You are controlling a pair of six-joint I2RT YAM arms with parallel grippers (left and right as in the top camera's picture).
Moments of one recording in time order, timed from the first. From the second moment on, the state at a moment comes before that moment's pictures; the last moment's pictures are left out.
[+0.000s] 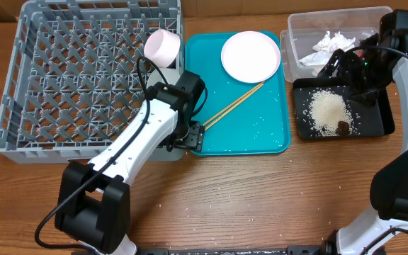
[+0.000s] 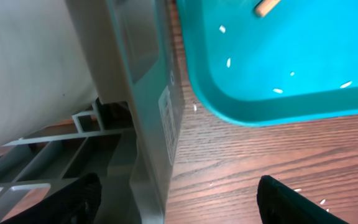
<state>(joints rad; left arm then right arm) -0.44 1.78 1.35 -1.15 -0.03 -0.31 -0.18 1.89 1.81 -1.29 -0.33 0.36</state>
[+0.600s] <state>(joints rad) -0.47 1.78 1.68 -1.29 -0.04 -0.23 -0.18 1.89 1.81 -1.29 -0.33 0.36</state>
